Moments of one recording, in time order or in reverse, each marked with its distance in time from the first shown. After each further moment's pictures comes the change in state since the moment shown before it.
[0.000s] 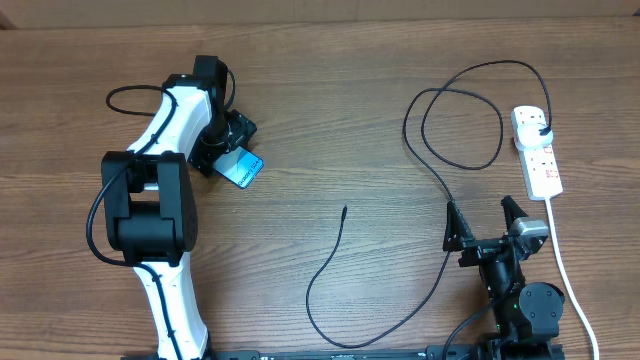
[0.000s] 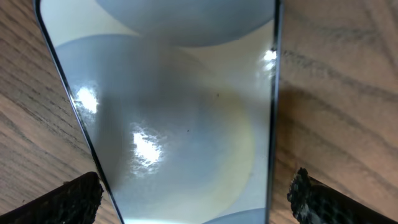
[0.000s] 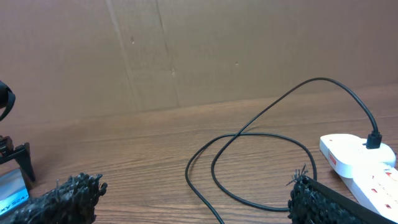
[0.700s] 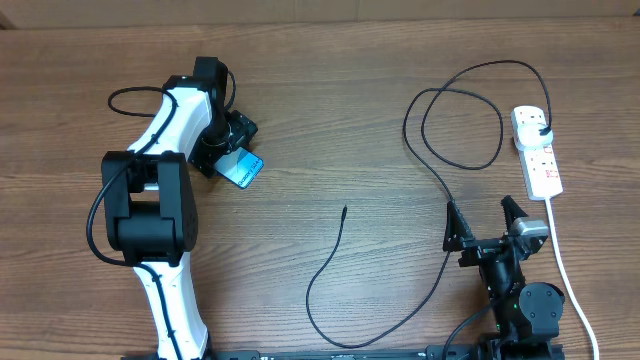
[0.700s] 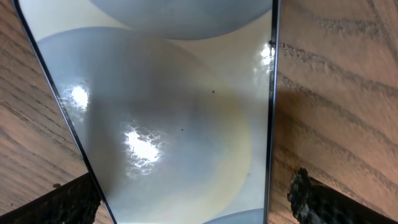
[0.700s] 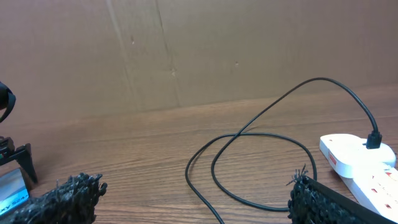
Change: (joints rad) left arm 0.000 0.000 -0.010 0.017 0.019 0.002; right arm 0.000 0.000 0.000 0.001 0.000 0.000
